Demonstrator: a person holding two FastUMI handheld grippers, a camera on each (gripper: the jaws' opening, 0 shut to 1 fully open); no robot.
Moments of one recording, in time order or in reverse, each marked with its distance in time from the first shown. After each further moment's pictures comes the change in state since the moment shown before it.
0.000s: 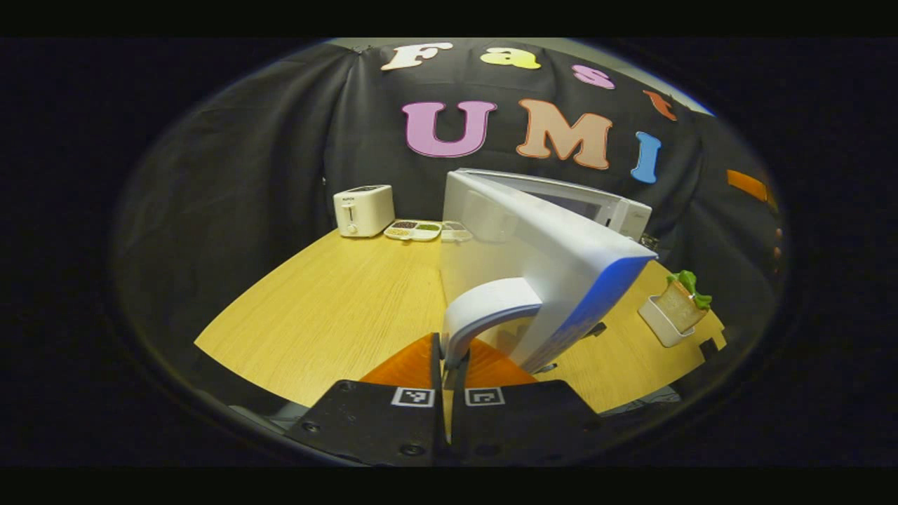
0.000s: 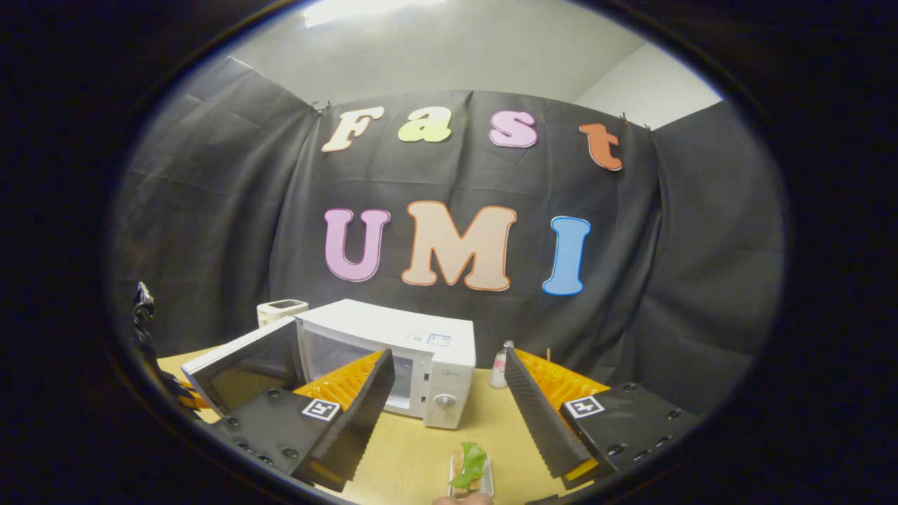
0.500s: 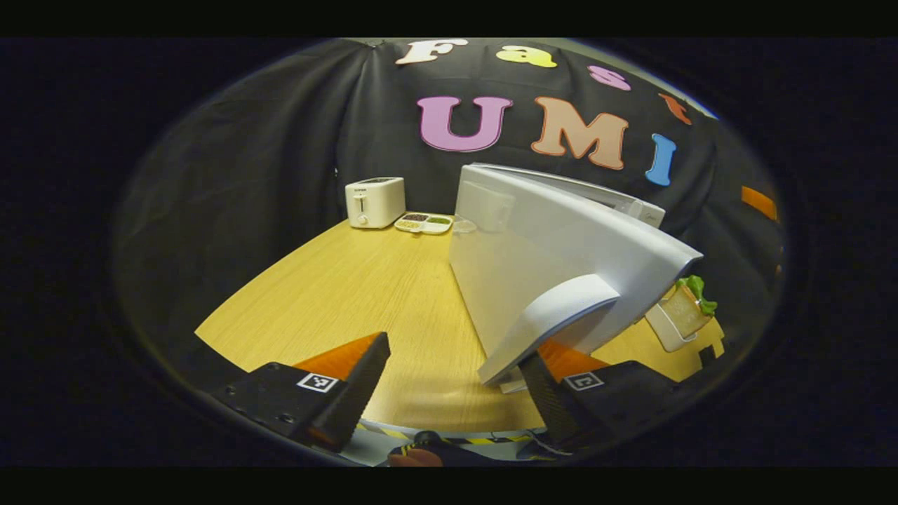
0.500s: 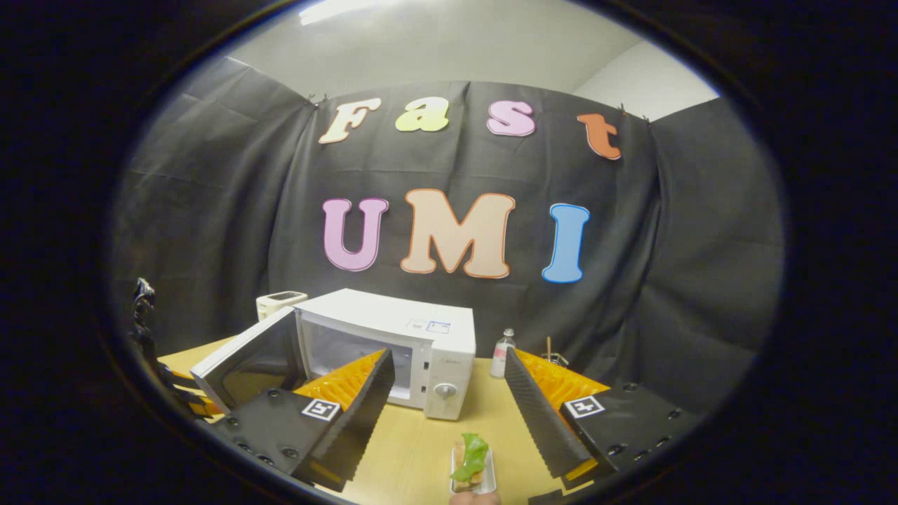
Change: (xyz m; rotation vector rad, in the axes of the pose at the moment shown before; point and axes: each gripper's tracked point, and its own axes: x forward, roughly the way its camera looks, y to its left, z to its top) left arm 0.001 0.005 -0.007 -0.024 0.037 0.051; right arm -0.001 -0.003 -0.021 0.006 0.048 0.000
